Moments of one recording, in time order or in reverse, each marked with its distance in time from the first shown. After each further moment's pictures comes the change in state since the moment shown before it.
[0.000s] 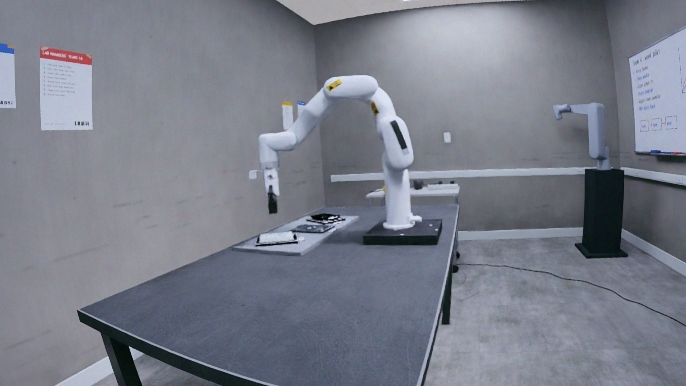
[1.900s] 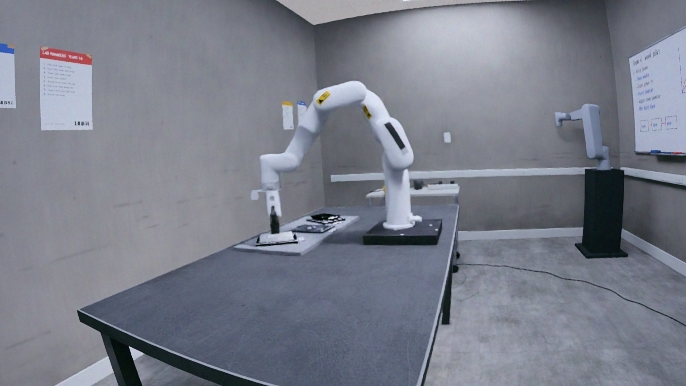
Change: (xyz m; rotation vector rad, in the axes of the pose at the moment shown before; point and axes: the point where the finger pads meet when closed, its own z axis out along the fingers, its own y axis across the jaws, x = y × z) arm 0.000 0.000 0.078 0.000 -0.001 0.000
